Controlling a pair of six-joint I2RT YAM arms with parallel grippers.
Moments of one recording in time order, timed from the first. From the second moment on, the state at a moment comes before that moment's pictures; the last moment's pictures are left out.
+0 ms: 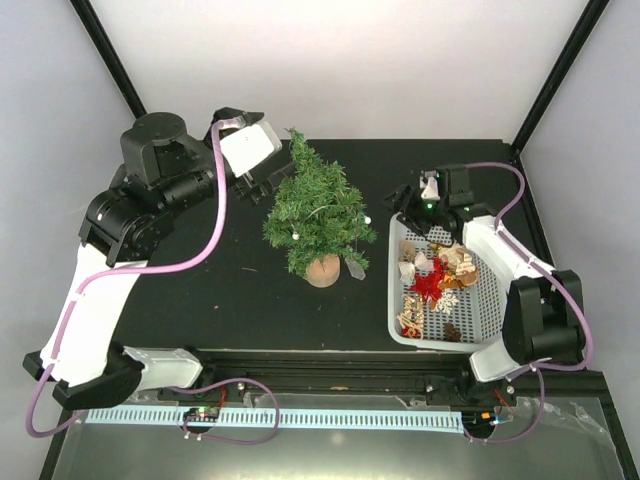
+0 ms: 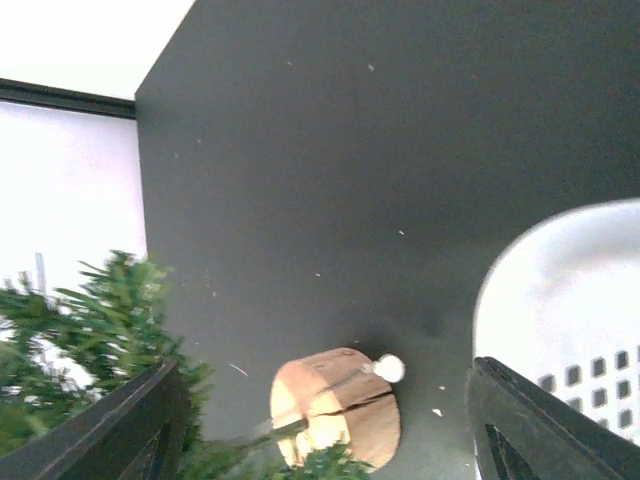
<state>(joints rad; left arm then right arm) -0.58 1.27 1.95 -0.84 0.16 0.56 0.20 1.51 1.02 -0.27 -0.55 0.81</state>
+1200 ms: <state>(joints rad) -0.50 1.13 1.71 -0.85 0.22 0.50 0.33 1.62 1.21 -0.55 -0.42 0.61</state>
